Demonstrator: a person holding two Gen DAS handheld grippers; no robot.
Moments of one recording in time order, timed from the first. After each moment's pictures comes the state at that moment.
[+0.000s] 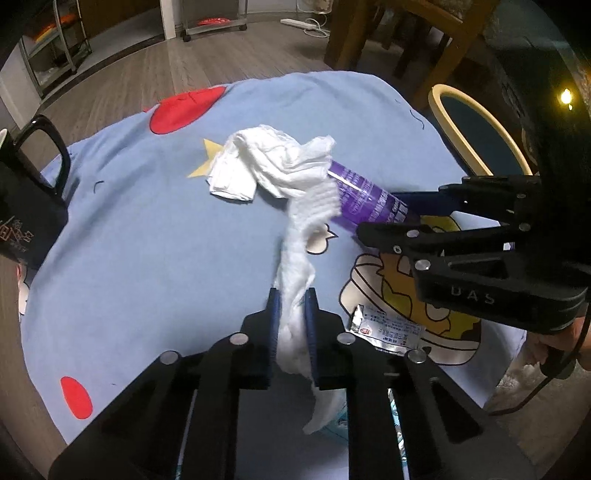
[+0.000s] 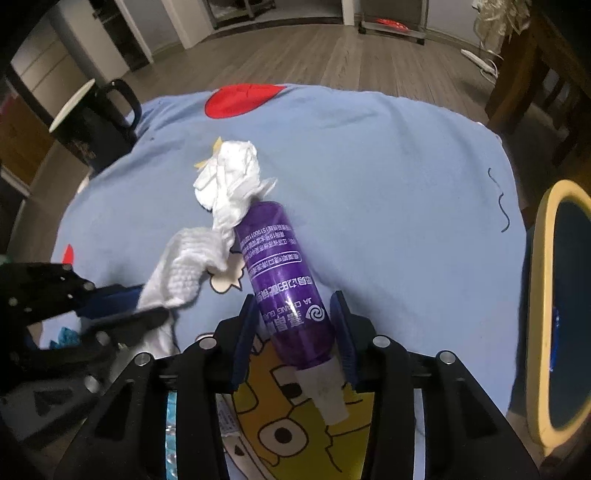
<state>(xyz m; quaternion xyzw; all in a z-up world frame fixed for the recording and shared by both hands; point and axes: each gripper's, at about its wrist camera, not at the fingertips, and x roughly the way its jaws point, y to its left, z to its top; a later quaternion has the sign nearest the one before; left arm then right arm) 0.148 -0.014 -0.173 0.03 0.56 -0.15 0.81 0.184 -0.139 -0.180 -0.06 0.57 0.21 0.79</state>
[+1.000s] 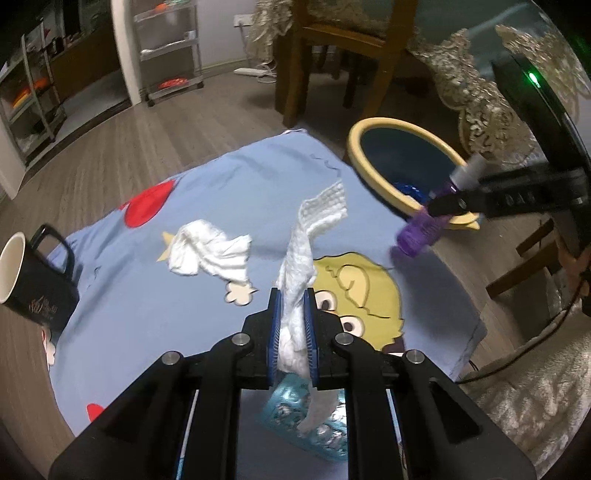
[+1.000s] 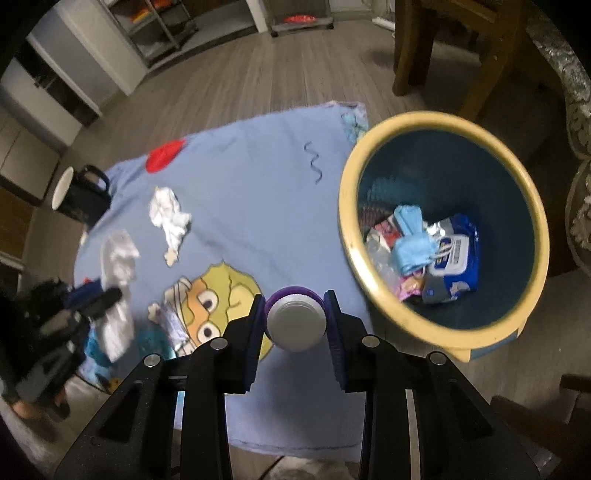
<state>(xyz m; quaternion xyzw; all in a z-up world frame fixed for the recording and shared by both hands) 0.118 -0.069 -0.099 0.09 0.48 -0.22 0.84 0.153 -0.277 -0.098 0.04 0.59 0.12 0.80</state>
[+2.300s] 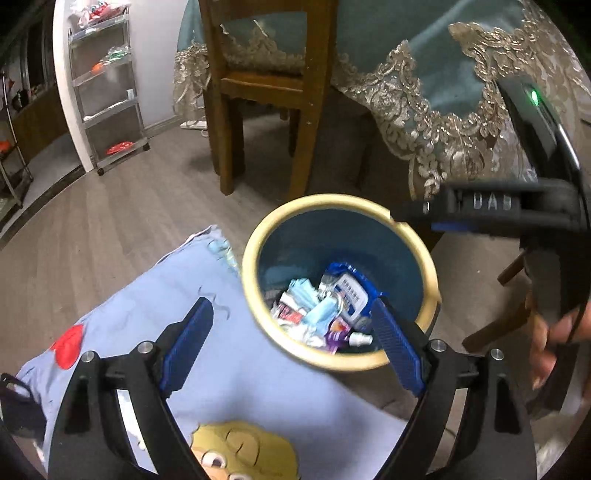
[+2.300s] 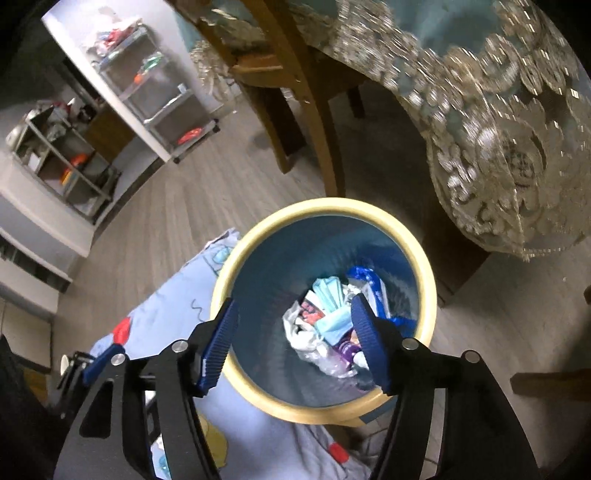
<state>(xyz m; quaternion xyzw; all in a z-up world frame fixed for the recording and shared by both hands) 0.180 -0.236 -0.060 0.11 0.41 -0.28 0.86 0.173 -0.434 -0.064 0.24 0.46 -0.05 0.86</state>
